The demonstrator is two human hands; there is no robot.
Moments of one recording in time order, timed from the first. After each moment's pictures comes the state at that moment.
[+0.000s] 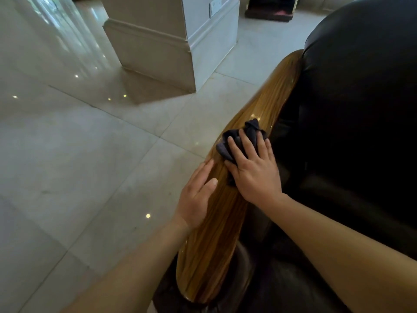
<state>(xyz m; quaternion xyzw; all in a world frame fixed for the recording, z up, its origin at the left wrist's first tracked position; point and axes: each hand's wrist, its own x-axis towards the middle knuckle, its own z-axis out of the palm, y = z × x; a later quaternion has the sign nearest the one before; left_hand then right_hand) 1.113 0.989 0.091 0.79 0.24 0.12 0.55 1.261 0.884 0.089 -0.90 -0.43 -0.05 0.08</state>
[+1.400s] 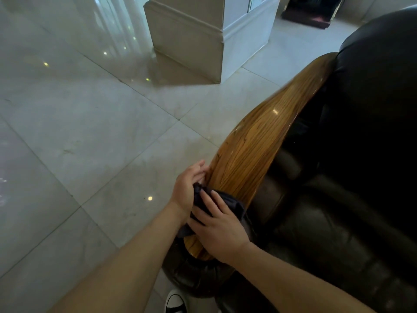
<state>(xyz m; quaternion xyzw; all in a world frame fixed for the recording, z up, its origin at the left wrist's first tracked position) 1.037 0.968 0.103 0.53 0.41 0.16 0.73 1.090 0.838 0.042 -0.67 -0.74 0.02 0.04</state>
